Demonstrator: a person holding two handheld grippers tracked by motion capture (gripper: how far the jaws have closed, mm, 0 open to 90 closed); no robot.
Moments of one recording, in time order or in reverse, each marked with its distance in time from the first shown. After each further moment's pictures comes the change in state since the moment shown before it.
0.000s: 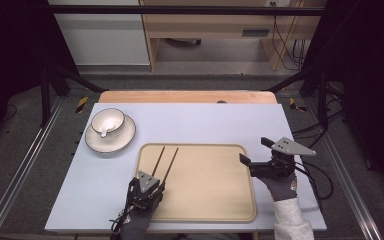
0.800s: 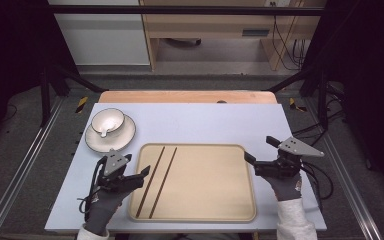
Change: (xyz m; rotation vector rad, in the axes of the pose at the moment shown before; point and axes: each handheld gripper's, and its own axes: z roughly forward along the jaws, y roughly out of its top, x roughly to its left) left arm 0.074 0.035 -0.045 -0.133 -0.031 0.113; right arm -0.006 0.003 -0.011 -0.035 -0.019 0.014
